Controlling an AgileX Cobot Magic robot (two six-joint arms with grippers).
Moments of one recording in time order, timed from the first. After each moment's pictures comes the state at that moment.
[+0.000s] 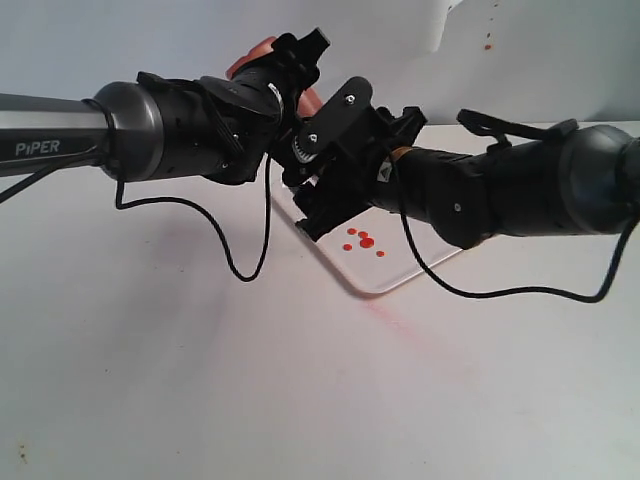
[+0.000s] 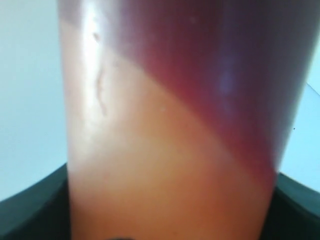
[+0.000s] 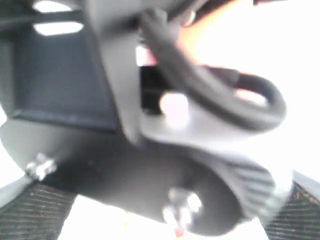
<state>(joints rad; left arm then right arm) -0.63 2.09 -1.49 1.73 0.56 0.42 0.57 1.89 -1.08 0.13 -0.26 -0.55</state>
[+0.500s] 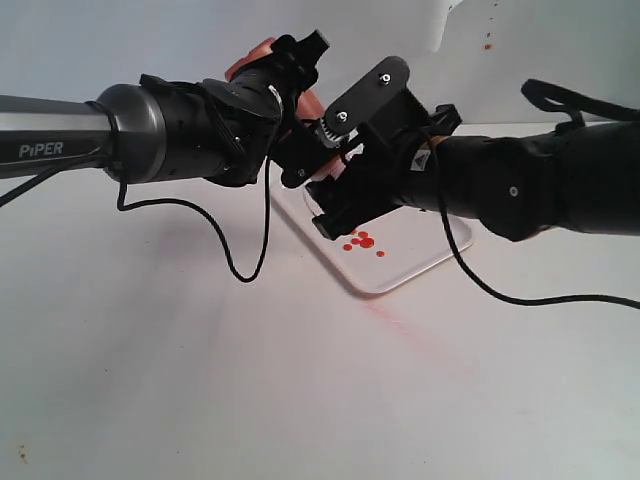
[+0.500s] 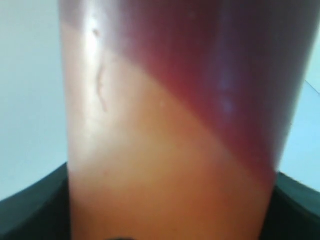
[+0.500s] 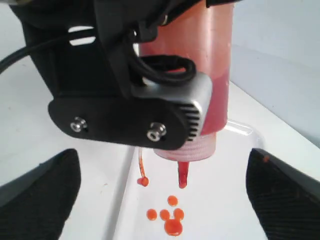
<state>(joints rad) -0.63 2.09 -1.49 1.73 0.57 0.42 0.57 1.72 -1.00 0.22 -0.12 -0.54</state>
